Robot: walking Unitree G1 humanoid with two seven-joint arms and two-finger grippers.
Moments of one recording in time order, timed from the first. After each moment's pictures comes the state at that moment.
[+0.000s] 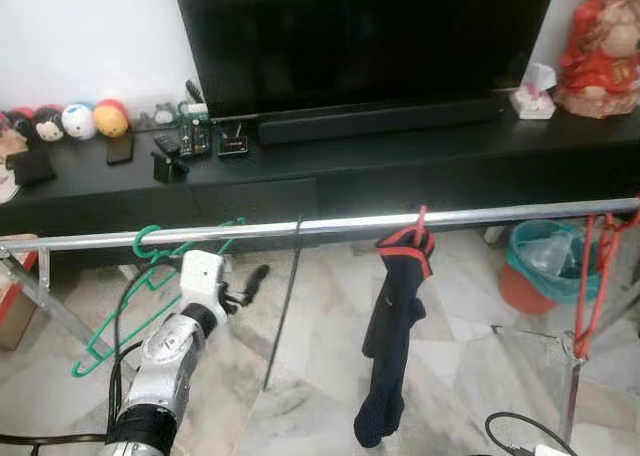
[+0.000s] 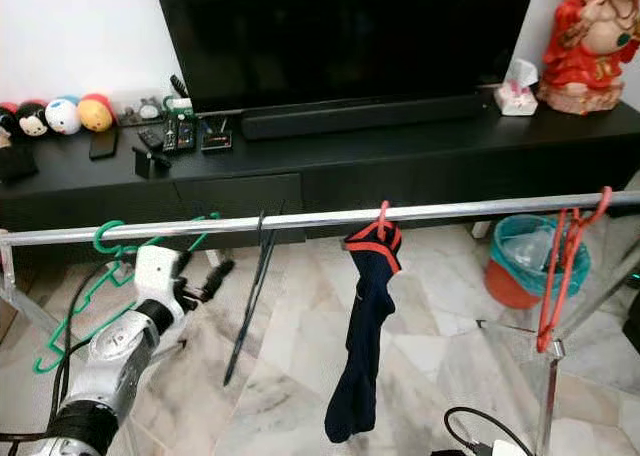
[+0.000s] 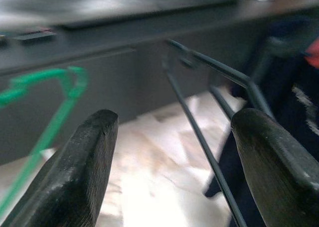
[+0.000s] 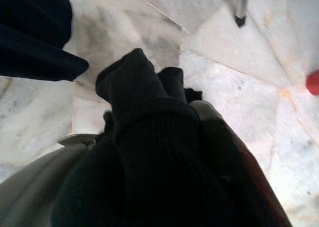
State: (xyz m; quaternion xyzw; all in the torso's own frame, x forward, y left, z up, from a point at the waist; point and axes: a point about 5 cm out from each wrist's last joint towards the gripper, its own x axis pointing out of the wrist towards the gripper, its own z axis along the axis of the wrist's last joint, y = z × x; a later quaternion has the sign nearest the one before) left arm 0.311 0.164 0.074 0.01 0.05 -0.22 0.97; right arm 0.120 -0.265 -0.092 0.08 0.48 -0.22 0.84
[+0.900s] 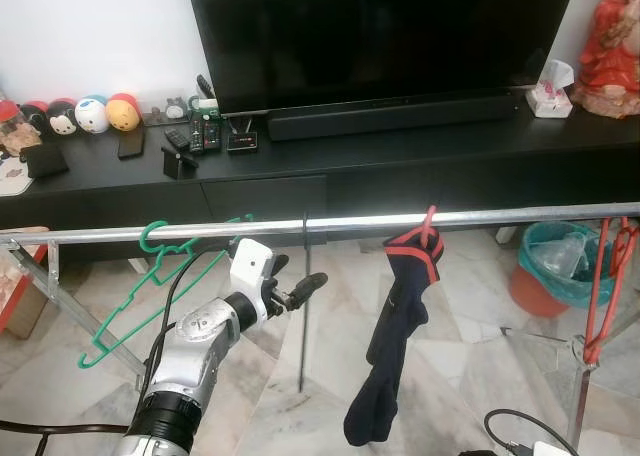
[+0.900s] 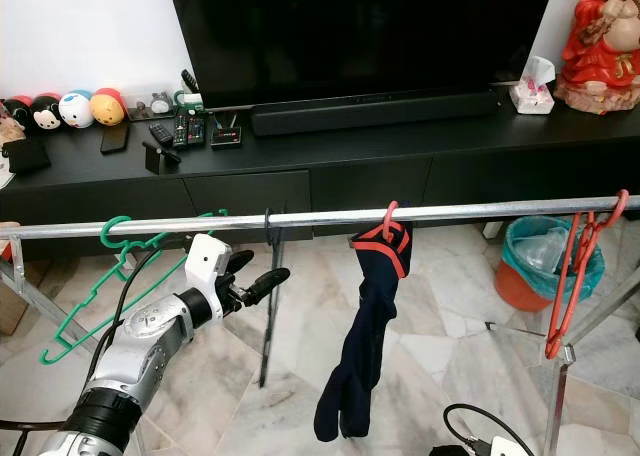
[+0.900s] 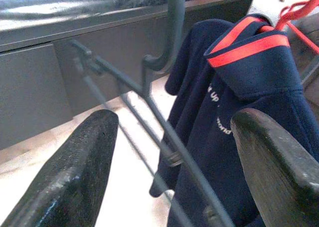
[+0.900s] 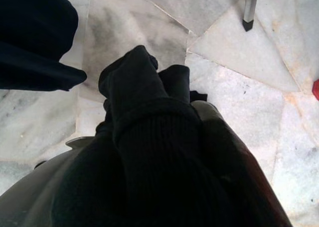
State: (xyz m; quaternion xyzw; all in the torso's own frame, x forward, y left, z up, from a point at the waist) left arm 0.314 0.113 0.093 -0.02 0.07 -0.33 0.94; right arm 0.120 -0.264 -0.092 0.08 0.48 -0.22 0.84
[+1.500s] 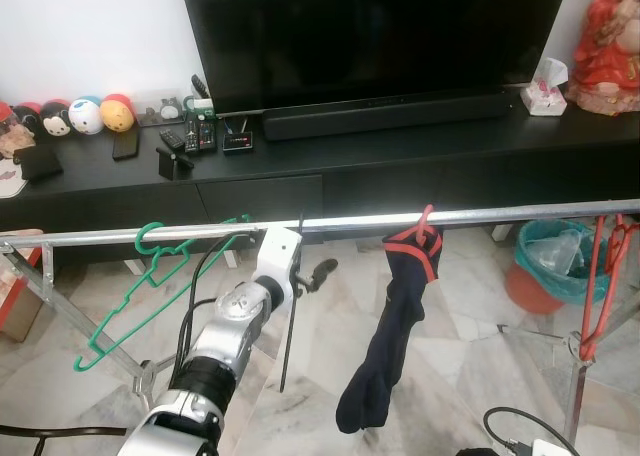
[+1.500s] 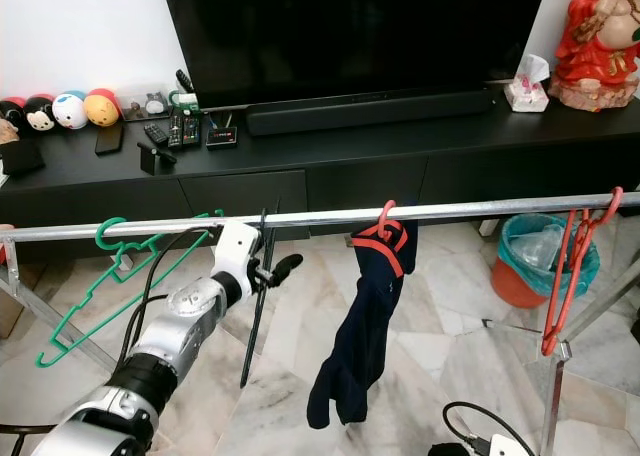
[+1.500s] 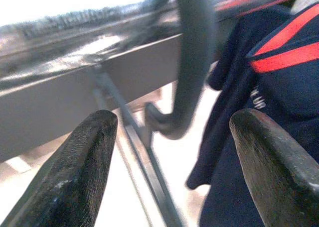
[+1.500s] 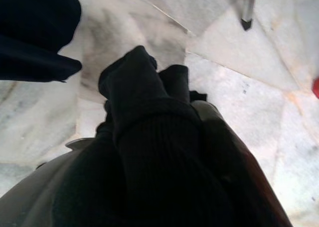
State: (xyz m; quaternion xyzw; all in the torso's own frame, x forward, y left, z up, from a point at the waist) left arm 0.348 0.086 0.095 0.03 0.08 -0.25 0.96; right arm 0.122 -0.264 -0.091 0.08 0.48 -0.22 0.84
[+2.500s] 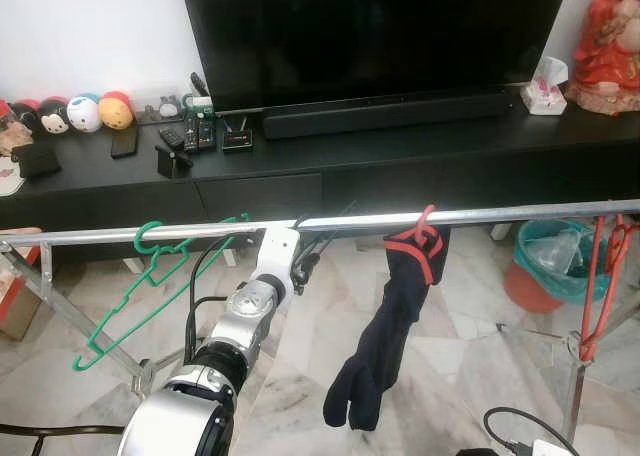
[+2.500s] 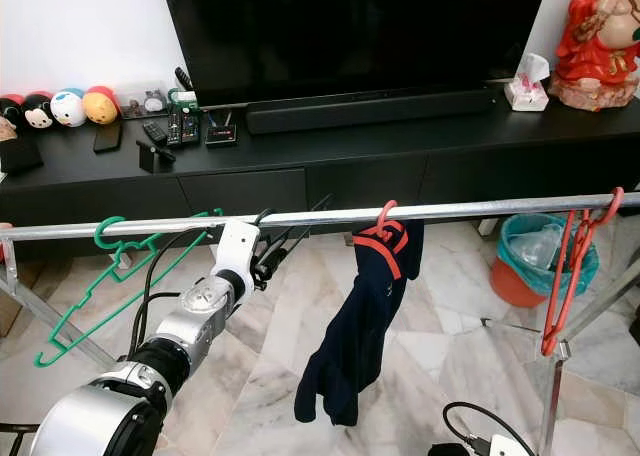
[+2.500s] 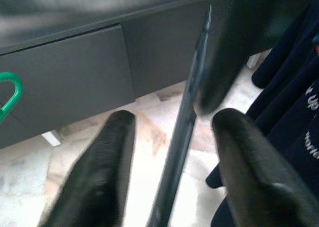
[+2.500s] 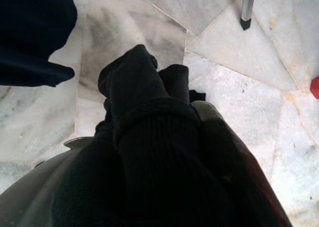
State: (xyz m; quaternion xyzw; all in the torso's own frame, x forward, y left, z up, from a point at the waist) left arm 0.357 0.084 0.084 0.03 0.10 -0.17 0.98; right arm 0.121 -0.264 -0.091 0.08 0.48 -0.22 0.84
